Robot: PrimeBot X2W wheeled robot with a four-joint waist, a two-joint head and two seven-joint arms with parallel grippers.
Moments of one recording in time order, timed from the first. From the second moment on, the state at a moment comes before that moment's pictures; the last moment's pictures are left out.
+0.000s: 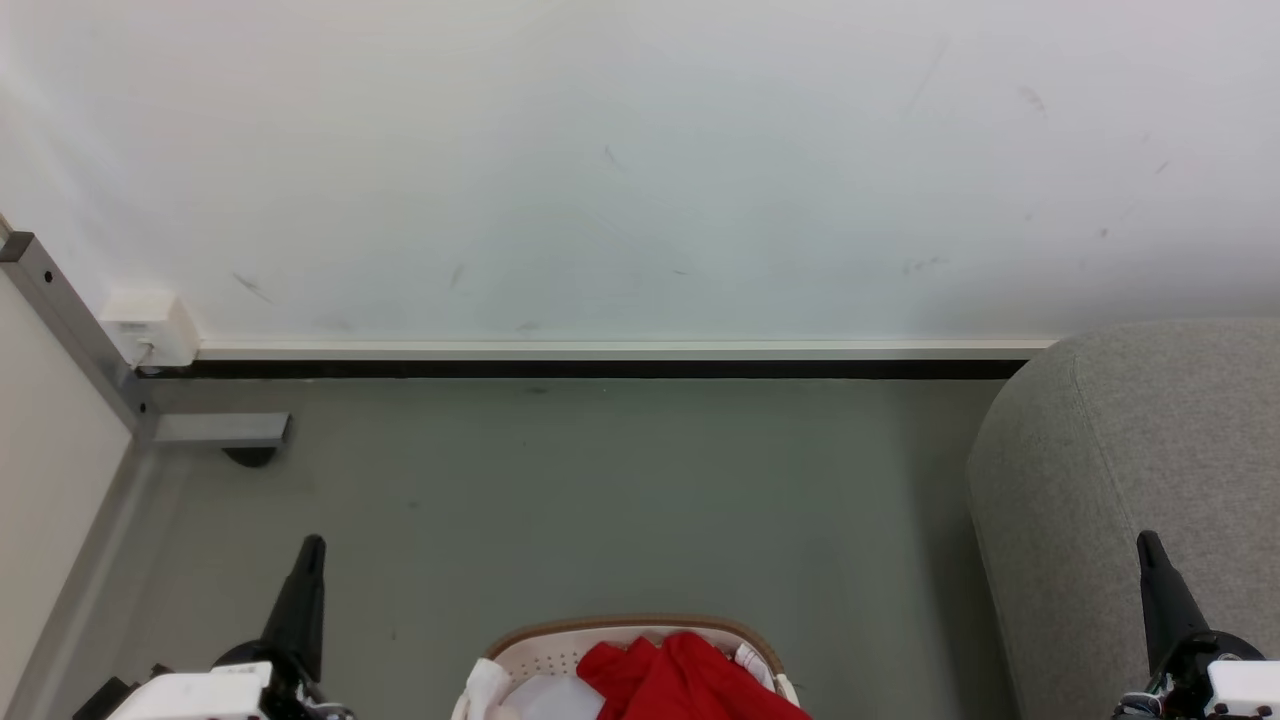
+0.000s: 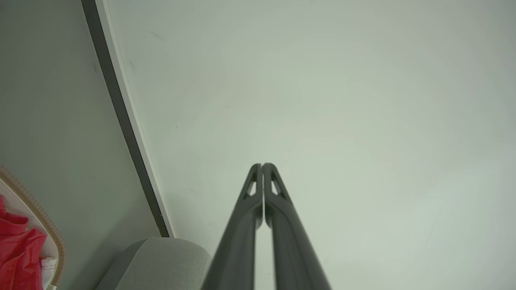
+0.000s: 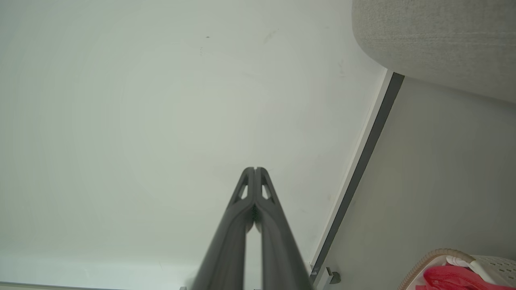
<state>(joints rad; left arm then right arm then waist) -0.11 0.05 0.11 0.25 -1.61 -0.13 0.11 -0.10 -0.05 -0.11 0.24 1.62 0.13 0.11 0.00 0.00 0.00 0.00</state>
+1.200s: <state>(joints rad) -0.11 0.05 0.11 0.25 -1.61 -0.13 0.11 -0.10 -0.05 -0.11 0.24 1.62 0.13 0.11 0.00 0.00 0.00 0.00</state>
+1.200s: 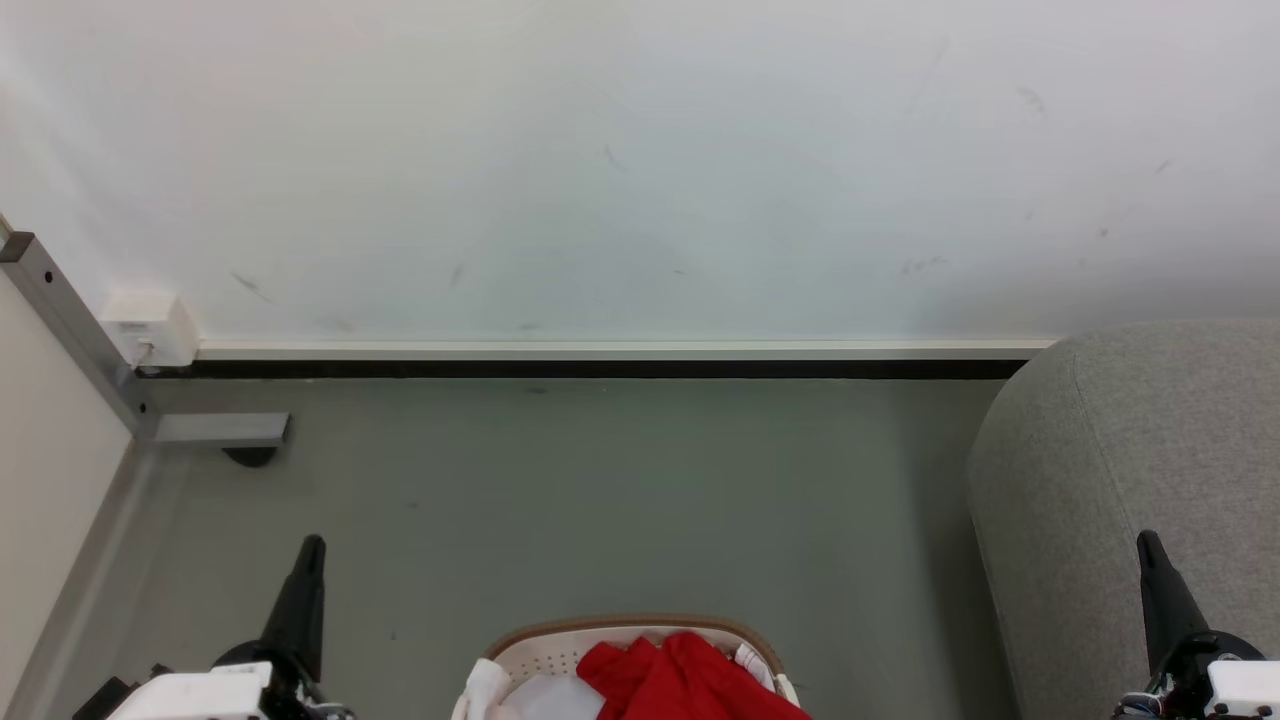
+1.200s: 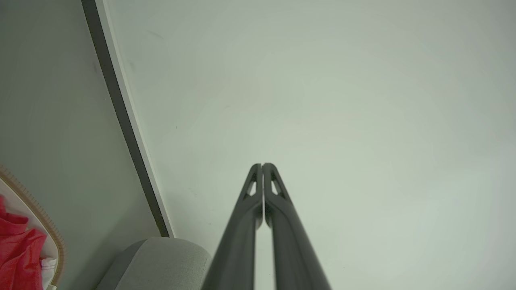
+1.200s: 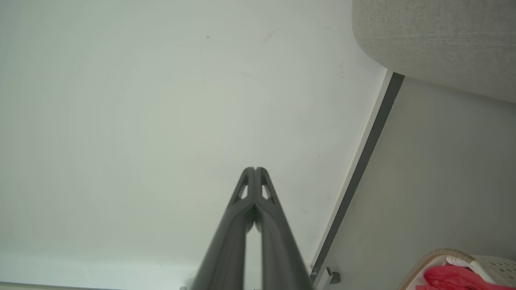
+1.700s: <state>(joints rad) -0.11 0.05 0.11 0.25 -1.61 -0.13 0.11 -0.10 -0.05 -0.11 0.24 1.62 0.13 0.11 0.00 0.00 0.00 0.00</state>
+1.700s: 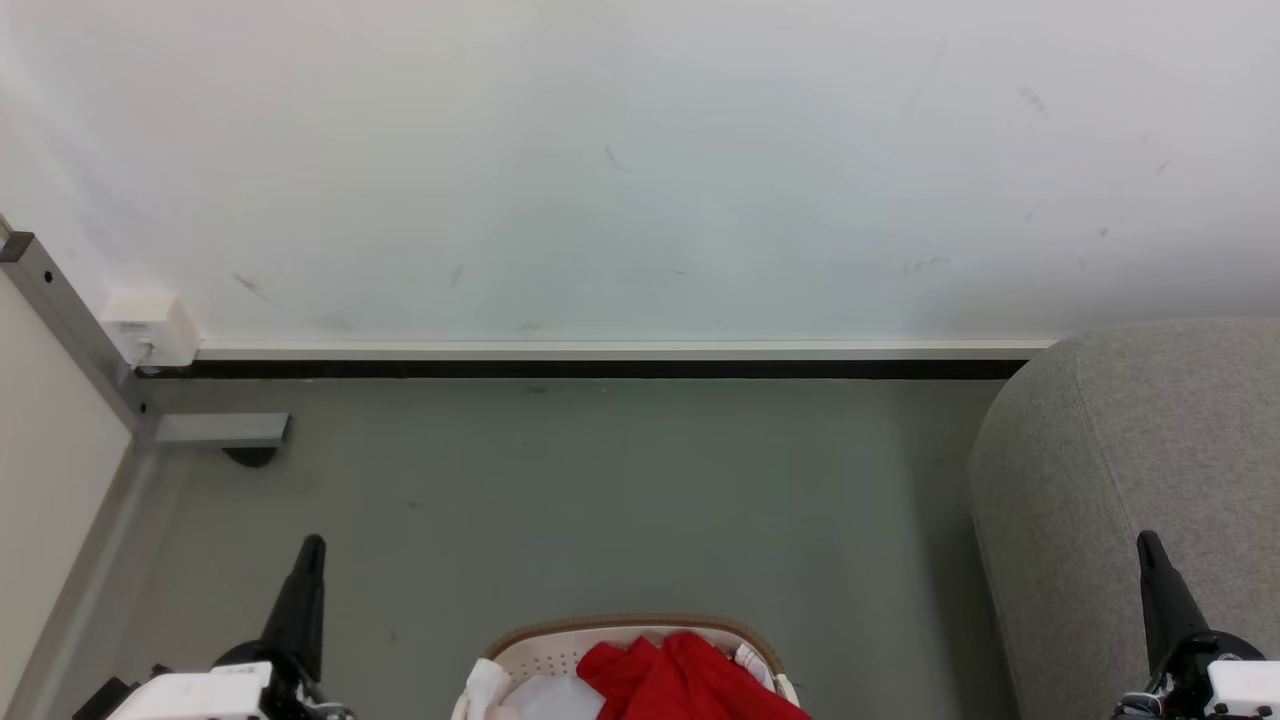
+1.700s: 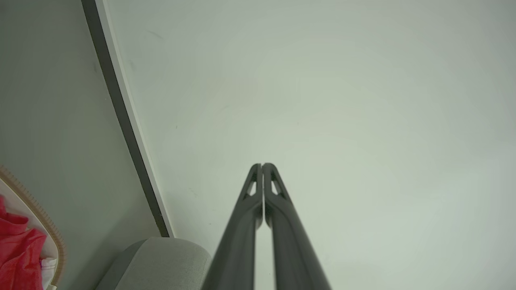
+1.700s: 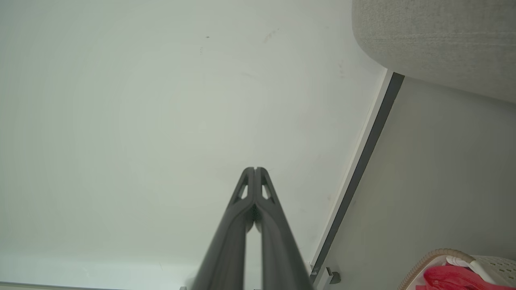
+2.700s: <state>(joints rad) -0.06 0.04 0.11 0.28 -1.60 -0.13 0.10 -0.06 -0.04 -0.09 0.28 1.62 0.13 0.10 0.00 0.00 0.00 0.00</state>
